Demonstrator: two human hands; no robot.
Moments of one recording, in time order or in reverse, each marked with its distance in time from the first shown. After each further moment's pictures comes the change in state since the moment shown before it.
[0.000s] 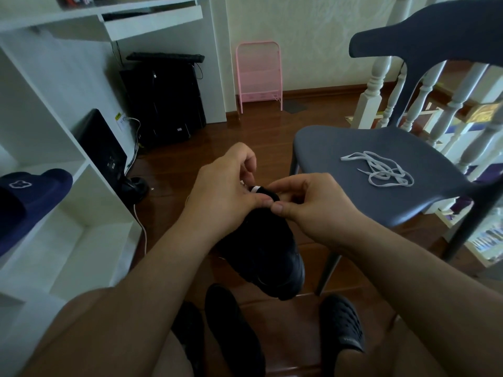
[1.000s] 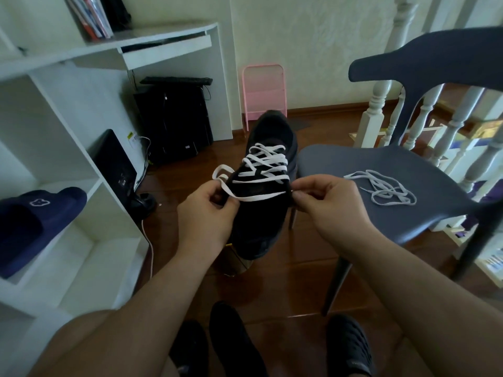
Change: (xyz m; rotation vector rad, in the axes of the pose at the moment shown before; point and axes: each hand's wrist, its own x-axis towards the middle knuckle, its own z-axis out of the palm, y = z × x) left_hand -0.001 -0.040 0.015 -0.262 0.352 -0.206; right_hand 0.010 -0.003 -0.011 0.258 0.270 0.003
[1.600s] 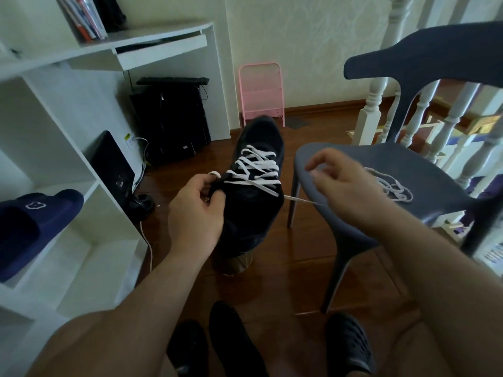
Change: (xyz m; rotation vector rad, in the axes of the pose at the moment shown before) left_hand 0.007 -0.010 0.000 0.064 0.081 0.019; right_hand 0.017 -0.018 -0.042 -0.345 -0.127 -0.086
